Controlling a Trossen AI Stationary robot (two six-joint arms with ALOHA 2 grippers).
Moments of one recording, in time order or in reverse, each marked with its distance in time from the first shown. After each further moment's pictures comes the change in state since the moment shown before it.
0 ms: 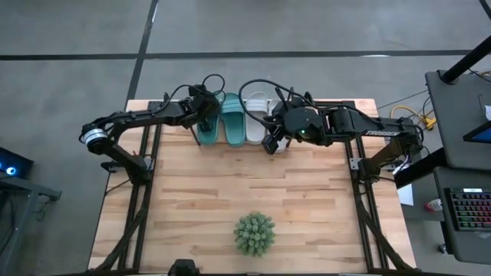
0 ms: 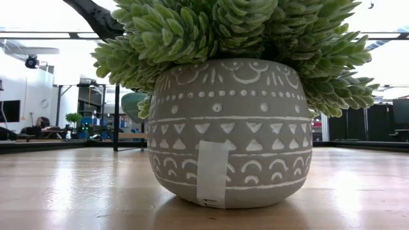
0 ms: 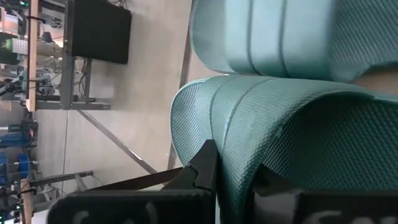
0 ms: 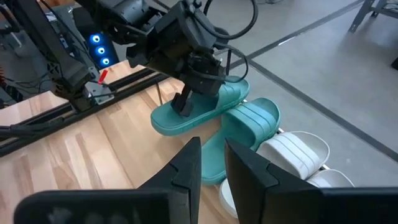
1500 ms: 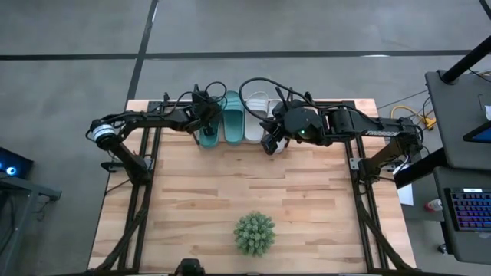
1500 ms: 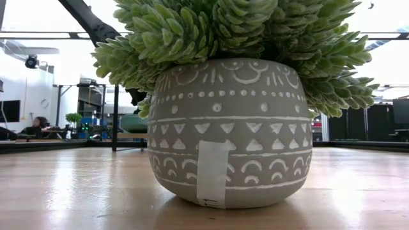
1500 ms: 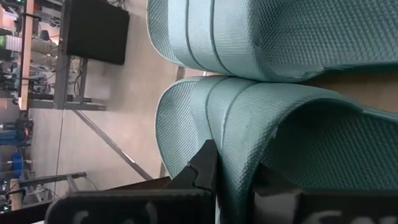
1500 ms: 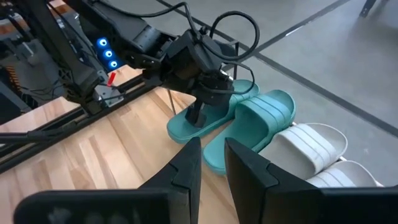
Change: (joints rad) left arm -0.002 0.098 -0.113 0.218 0.015 -0.027; right arm 0.000 0.002 0.000 0.000 -0.028 0.071
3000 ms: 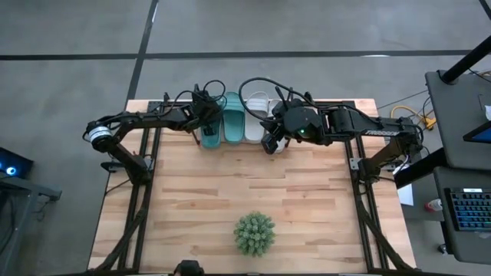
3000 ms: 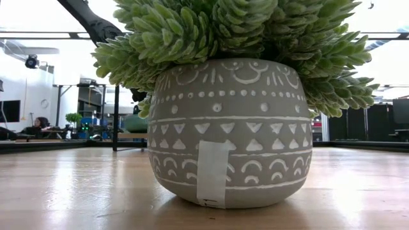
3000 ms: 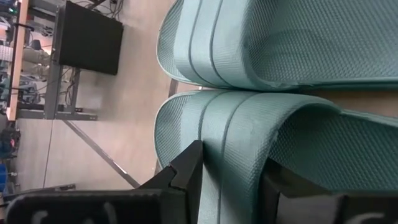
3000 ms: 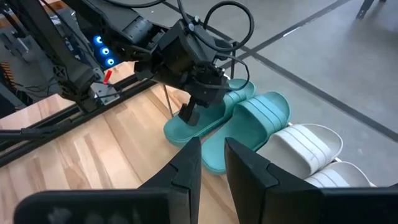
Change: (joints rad) left arm -0.003 -0.048 0.012 -0.037 0.048 -0.001; right arm -0.006 0.000 0.000 -0.008 0.001 -0.019
